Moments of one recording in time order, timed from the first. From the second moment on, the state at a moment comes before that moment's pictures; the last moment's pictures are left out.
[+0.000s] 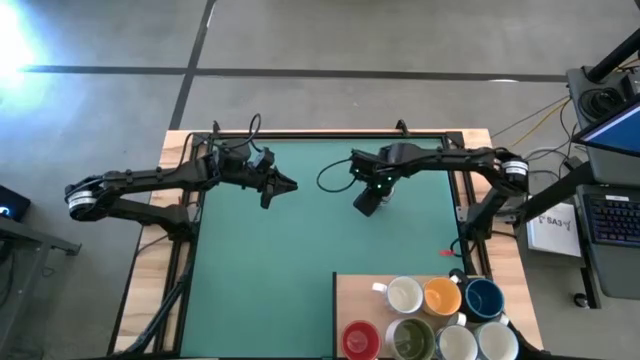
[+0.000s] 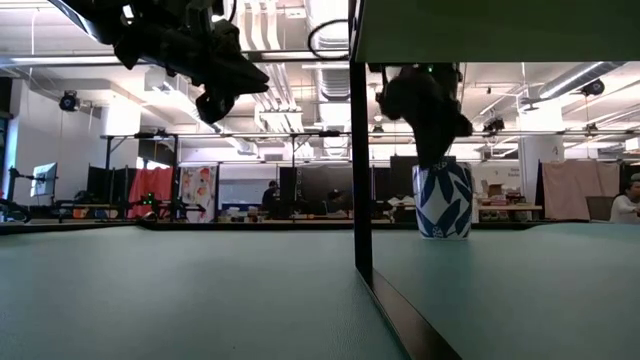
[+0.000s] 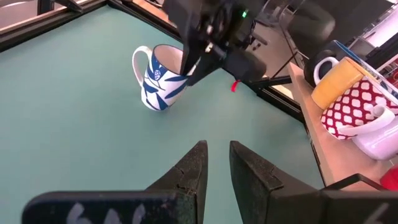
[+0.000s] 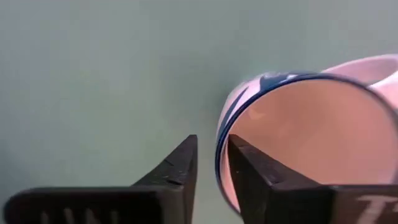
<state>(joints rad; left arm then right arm) 0.38 1.11 0.69 0.05 0.39 -0.38 -0.28 1.67 1.31 -1.01 -0.08 0.39</state>
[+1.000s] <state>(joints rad) 0.38 1.11 0.69 0.04 0.40 -0.35 -0.46 1.60 1.26 -1.07 0.02 0.38</state>
